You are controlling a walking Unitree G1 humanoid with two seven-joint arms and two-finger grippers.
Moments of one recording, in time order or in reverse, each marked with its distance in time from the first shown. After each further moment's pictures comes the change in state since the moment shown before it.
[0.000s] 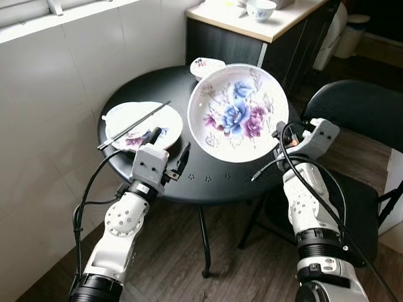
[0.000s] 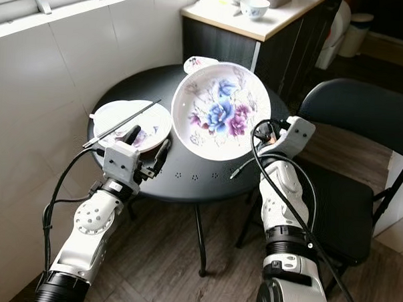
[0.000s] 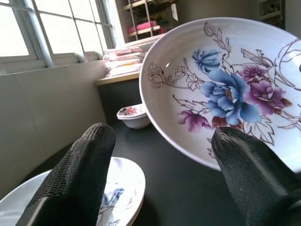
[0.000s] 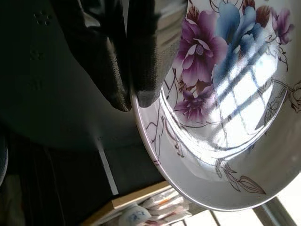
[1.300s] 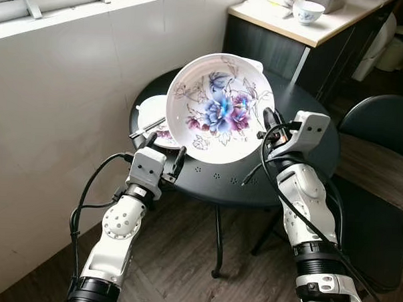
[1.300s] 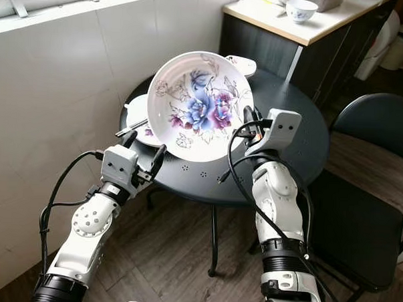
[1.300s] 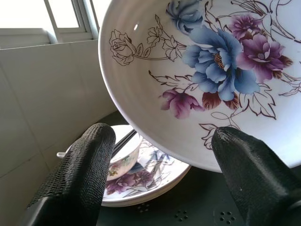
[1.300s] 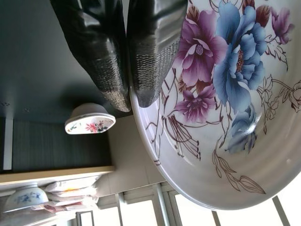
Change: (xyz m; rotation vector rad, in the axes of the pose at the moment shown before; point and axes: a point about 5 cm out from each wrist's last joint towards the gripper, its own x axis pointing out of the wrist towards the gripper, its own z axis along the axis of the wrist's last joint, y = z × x) left arm -0.006 0.003 -0.008 0.012 0.052 0.017; right arm -0.008 0.031 0.010 -0.143 -0.095 0.183
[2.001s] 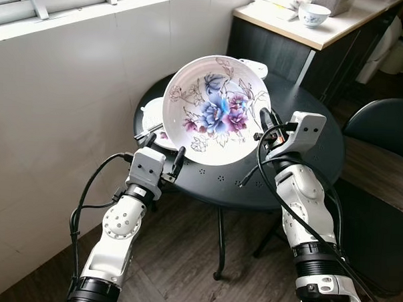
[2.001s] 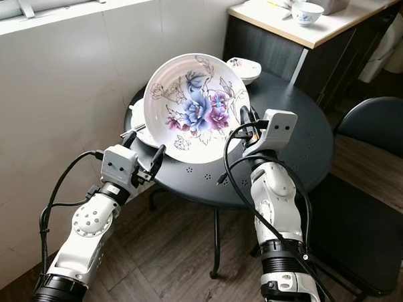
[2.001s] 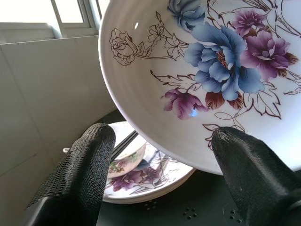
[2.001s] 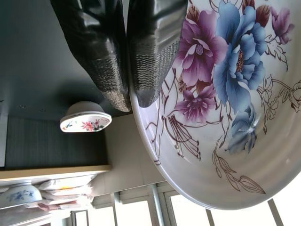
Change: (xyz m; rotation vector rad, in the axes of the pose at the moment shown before) left arm 0.000 0.000 -0.001 -0.004 0.014 0.010; right arm -0.001 0.001 -0.001 -0.017 -0.001 0.011
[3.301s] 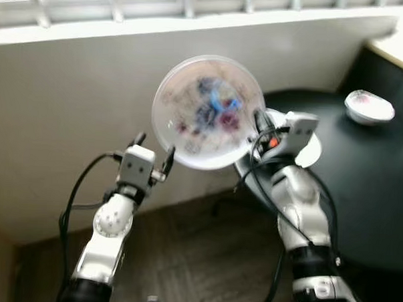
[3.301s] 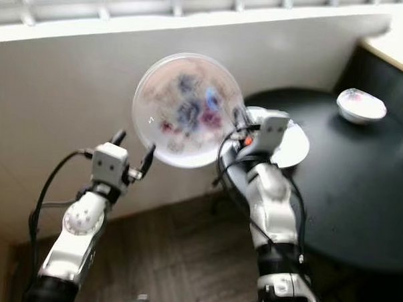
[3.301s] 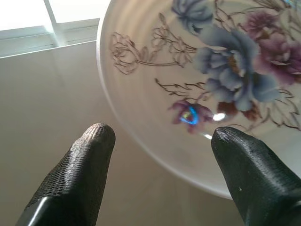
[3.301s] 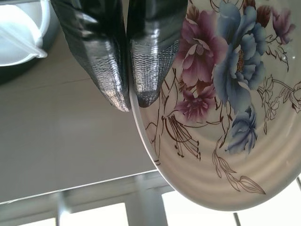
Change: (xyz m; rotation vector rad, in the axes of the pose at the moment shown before) left arm -0.001 0.005 0.000 -0.005 -0.007 0.025; right arm -0.002 0.012 -0.004 -0.014 -0.001 0.066
